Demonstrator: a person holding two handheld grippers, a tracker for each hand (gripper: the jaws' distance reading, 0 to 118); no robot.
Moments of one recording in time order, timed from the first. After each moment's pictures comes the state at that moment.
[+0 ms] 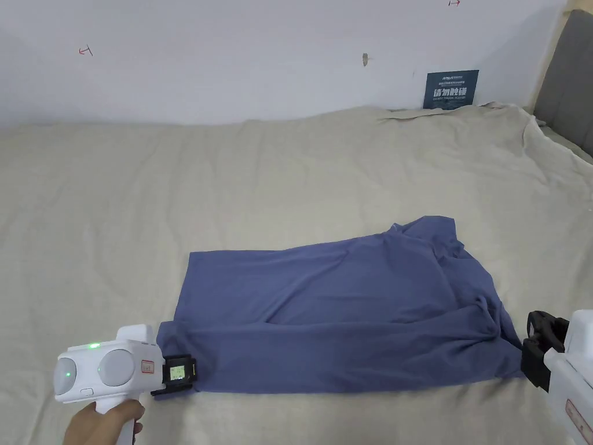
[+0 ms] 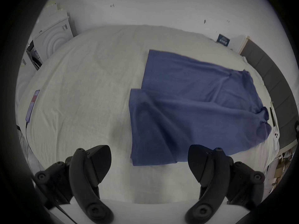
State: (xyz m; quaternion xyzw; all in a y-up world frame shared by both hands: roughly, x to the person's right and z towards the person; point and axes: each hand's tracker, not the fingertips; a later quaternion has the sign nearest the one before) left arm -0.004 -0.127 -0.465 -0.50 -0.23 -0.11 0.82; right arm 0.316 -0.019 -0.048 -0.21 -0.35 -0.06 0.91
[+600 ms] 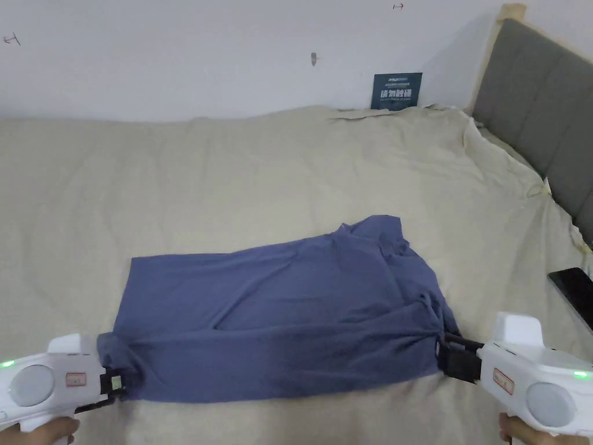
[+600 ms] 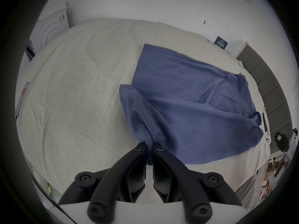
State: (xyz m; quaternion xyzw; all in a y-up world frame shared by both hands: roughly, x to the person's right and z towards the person) left arm -0.001 -0.109 -0.457 -0.51 -0.27 -0.06 0.82; right arm 0.396 -0.097 -0.065 -0.34 -0.35 -0.19 0.85
